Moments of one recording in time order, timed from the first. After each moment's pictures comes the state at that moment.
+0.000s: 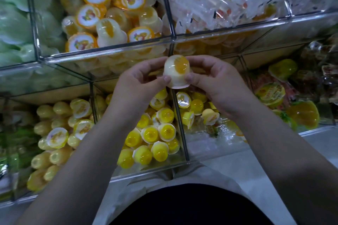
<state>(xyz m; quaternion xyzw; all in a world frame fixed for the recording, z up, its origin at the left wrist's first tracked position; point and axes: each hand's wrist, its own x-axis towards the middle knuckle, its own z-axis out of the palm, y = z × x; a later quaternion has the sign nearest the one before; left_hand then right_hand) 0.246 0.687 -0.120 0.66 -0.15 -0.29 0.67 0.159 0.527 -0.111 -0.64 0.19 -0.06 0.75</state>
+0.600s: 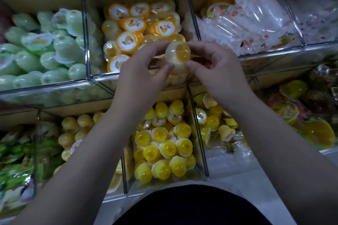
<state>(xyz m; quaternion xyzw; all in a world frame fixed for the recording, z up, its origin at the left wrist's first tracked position) 0.294 0.718 -0.070 0.79 -0.31 -0.03 0.53 0.222 0.573 -0.070 -0.76 0.13 -0.20 0.61</state>
